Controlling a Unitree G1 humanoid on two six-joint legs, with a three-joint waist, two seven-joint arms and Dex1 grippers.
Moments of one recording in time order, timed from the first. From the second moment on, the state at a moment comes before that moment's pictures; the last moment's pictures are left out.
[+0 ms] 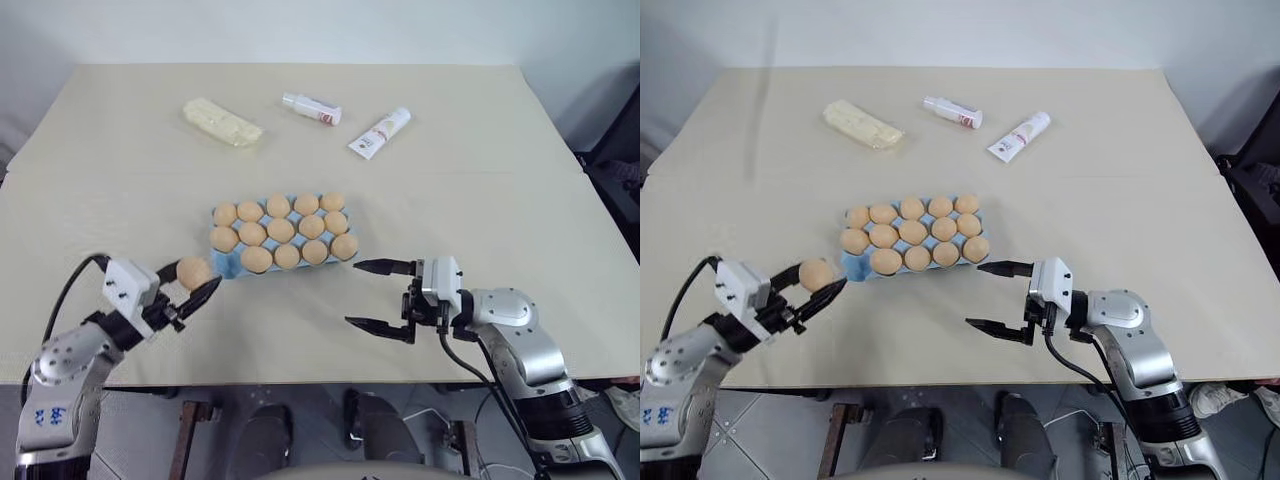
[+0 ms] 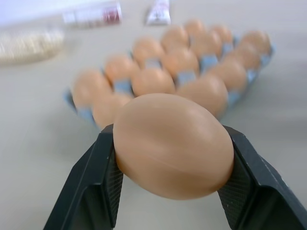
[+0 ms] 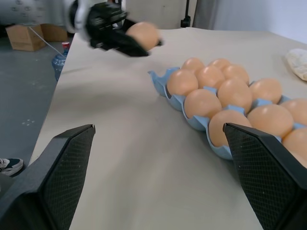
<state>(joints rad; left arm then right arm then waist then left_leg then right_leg) 0.00 0.57 0.29 -0.22 -0.40 0.17 -0.69 -0.21 -0.49 0.11 -0.17 0.40 0.05 1.12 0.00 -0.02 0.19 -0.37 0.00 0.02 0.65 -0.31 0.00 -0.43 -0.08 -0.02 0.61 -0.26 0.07</state>
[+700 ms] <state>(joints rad) 0.08 0.66 0.37 -0.09 -0.38 0.08 -0.78 -0.17 -0.50 0.10 -0.21 0.40 0.05 1.08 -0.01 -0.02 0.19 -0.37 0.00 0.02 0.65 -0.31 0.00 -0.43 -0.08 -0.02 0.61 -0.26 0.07</state>
